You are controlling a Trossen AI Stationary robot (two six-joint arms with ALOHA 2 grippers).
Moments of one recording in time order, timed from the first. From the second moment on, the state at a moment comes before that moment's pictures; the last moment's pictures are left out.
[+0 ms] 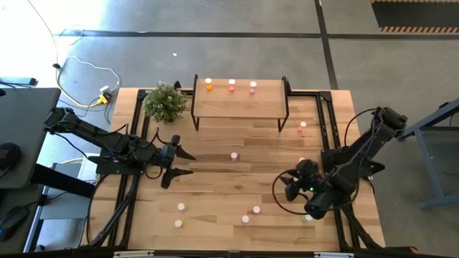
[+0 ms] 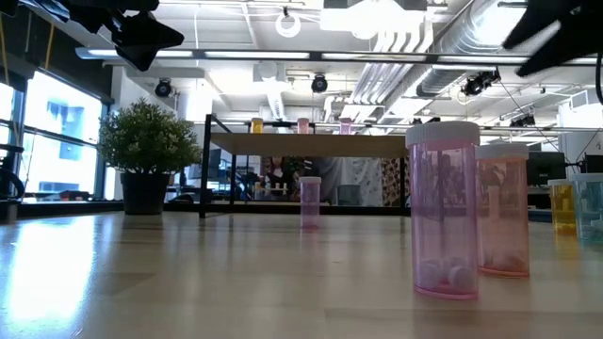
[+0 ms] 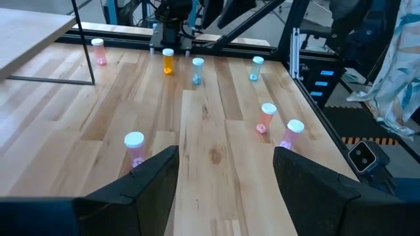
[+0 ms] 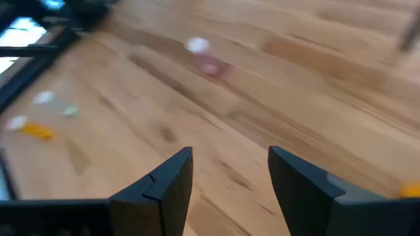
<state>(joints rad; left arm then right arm) -0.23 0.78 0.48 -0.05 -0.22 -0.21 0.83 1.31 0.95 -0.95 0.84 1.72</state>
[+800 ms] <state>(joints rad) -0.23 0.78 0.48 -0.05 -0.25 -0.21 0.91 1.31 0.95 -1.26 0.46 1.99</state>
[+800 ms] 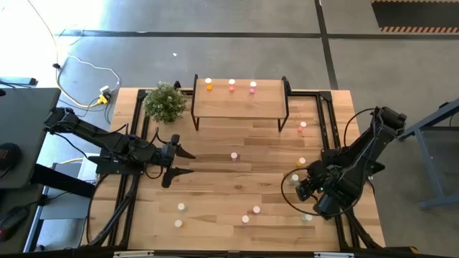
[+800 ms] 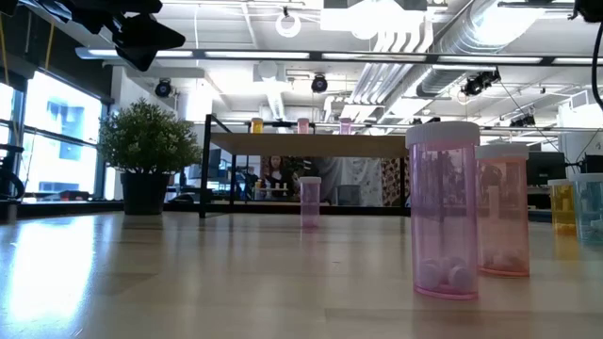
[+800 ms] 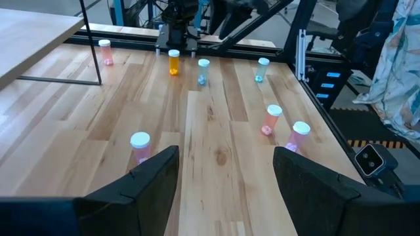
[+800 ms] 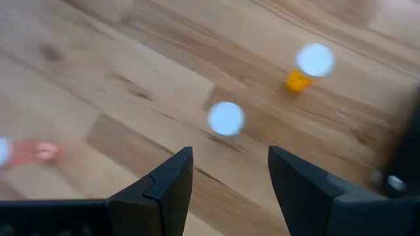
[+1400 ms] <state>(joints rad) -0.23 0.78 0.48 -0.05 -0.25 -0.21 0.81 1.33 0.79 -1.05 0.50 2.00</state>
